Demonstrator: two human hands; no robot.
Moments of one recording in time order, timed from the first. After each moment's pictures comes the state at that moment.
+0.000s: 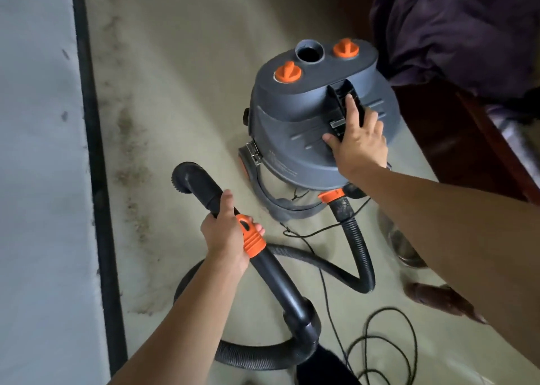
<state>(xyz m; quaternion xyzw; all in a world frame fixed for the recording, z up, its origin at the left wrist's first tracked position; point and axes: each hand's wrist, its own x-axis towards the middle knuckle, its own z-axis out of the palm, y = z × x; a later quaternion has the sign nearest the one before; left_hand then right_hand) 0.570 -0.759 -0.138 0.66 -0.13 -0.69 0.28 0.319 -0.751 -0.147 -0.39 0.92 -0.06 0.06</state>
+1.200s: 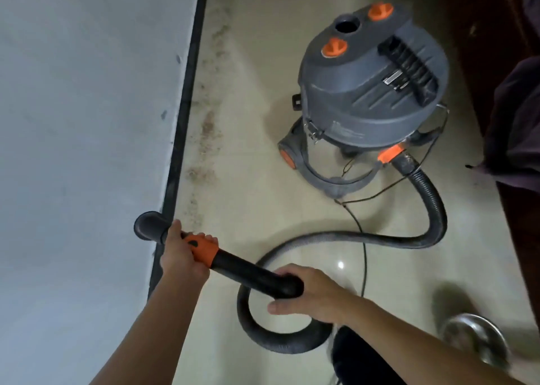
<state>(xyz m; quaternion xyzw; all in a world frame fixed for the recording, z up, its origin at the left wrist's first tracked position) 0.645 -0.886 -0.120 0.68 0.14 -0.54 0.47 0.427 -0.778 -0.146 -0.45 0.57 -0.05 0.68</state>
